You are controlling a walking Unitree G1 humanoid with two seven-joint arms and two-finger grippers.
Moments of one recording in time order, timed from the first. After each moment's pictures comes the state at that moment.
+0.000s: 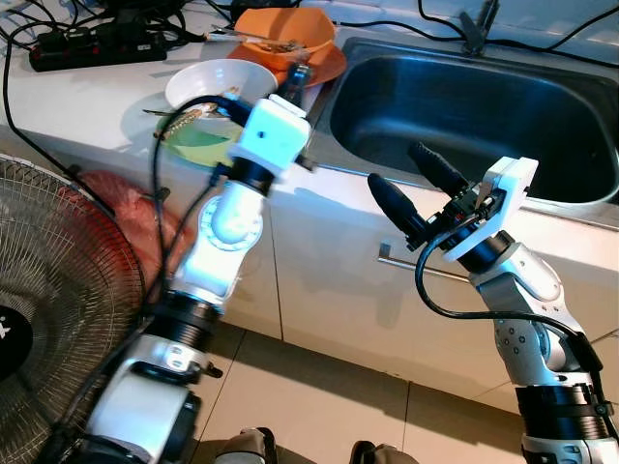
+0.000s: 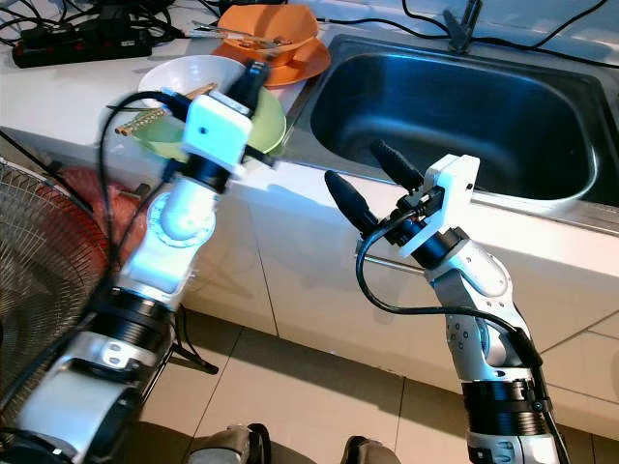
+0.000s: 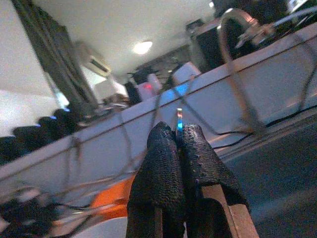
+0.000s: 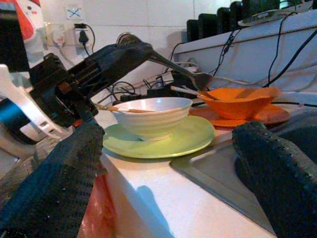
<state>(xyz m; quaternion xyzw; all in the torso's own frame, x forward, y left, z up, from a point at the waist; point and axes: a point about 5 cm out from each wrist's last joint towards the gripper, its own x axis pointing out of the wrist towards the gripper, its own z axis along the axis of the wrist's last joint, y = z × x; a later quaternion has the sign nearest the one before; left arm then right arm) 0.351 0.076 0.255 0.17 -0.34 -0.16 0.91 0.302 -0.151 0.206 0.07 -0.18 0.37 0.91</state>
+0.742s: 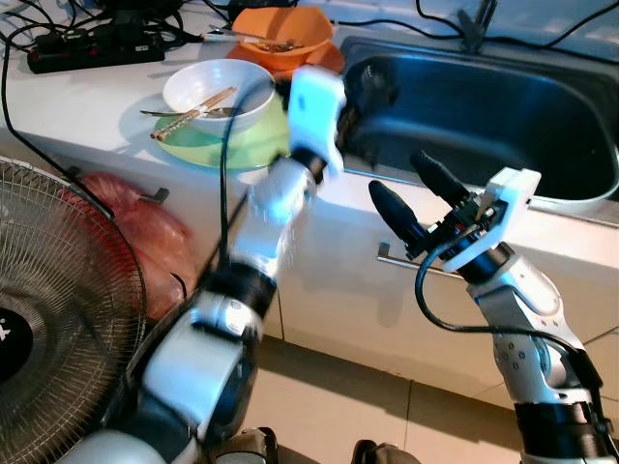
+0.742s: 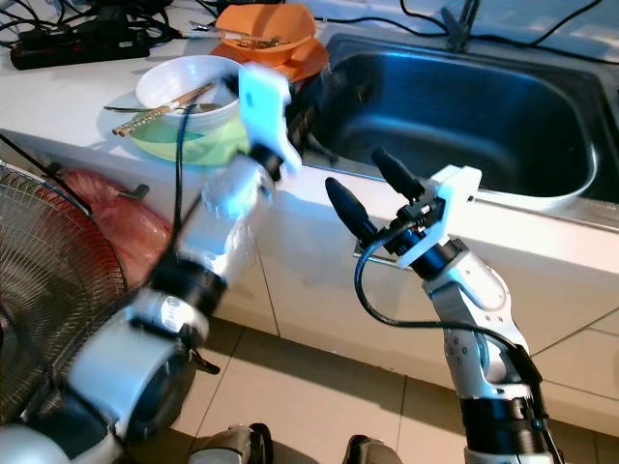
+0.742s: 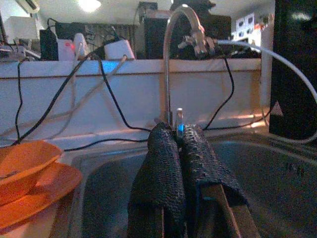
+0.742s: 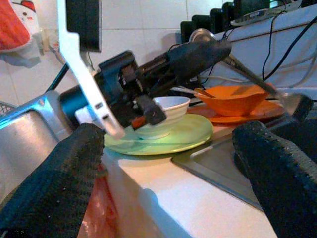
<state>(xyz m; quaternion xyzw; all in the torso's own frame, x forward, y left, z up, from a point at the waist) 0.381 0.030 0.262 -0.01 -0.24 -0.29 0.92 0.289 -0.149 0.201 0.09 -0.18 0.36 0.91</state>
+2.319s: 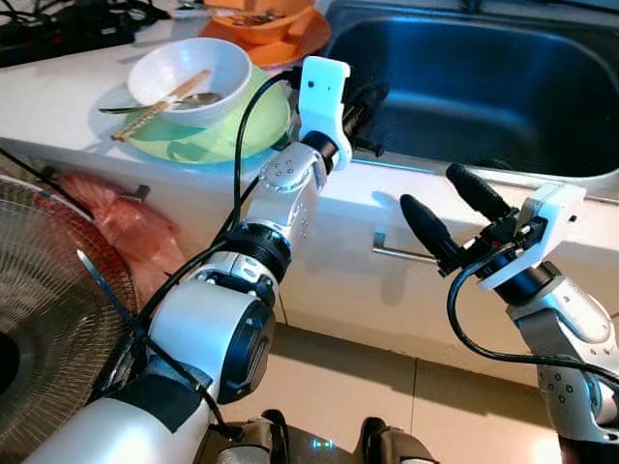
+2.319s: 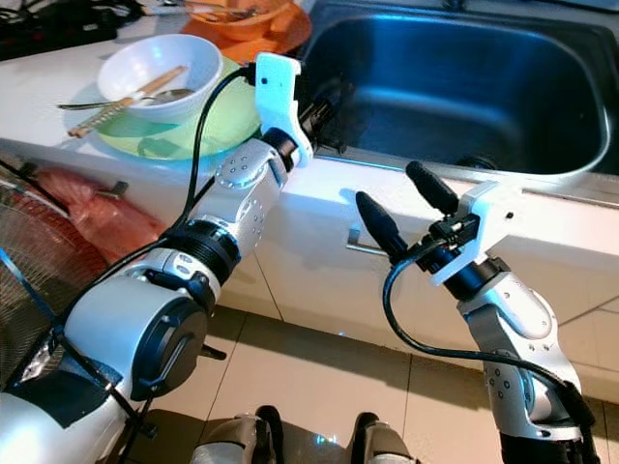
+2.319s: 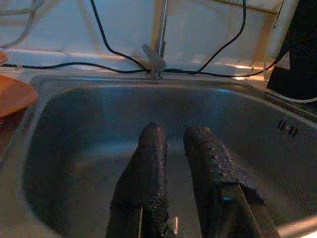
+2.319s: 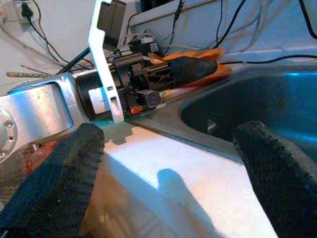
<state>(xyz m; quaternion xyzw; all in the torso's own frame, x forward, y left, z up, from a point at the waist) 0.400 0.022 0.257 -0.06 -0.14 -0.29 0.94 0.265 -0.176 0.204 0.05 -0.15 0.31 0.94</state>
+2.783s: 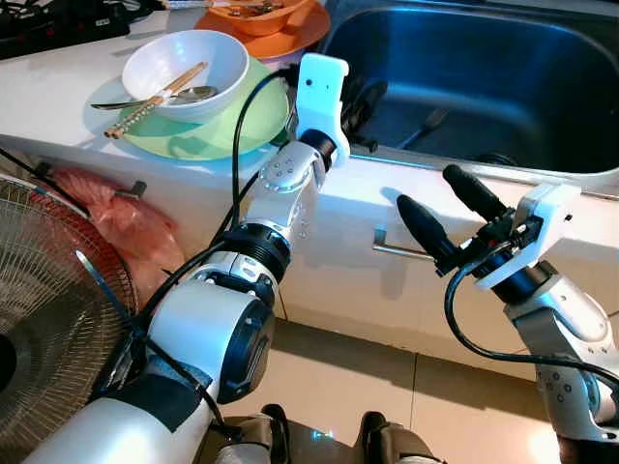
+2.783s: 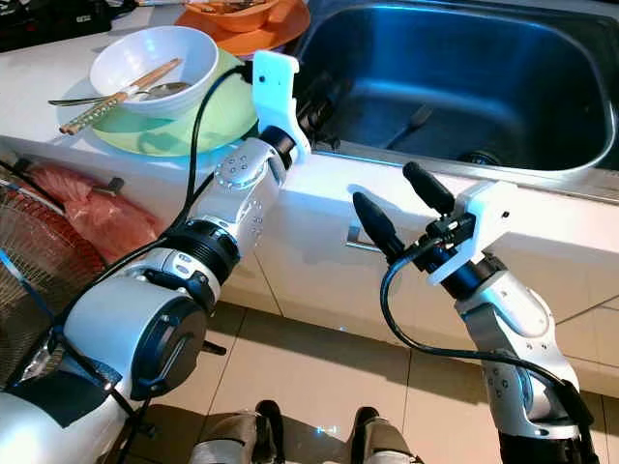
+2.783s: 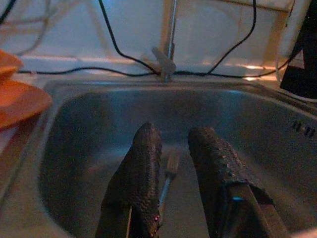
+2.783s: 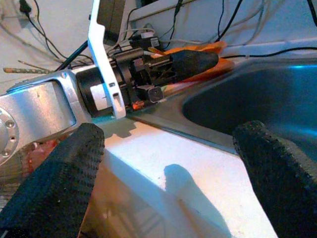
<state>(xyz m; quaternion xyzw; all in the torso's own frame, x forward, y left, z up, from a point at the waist) 0.400 0.024 0.262 -0.04 -0.16 -0.27 0.95 0.266 -0.173 0.204 0.05 -0.15 0.32 0.94</state>
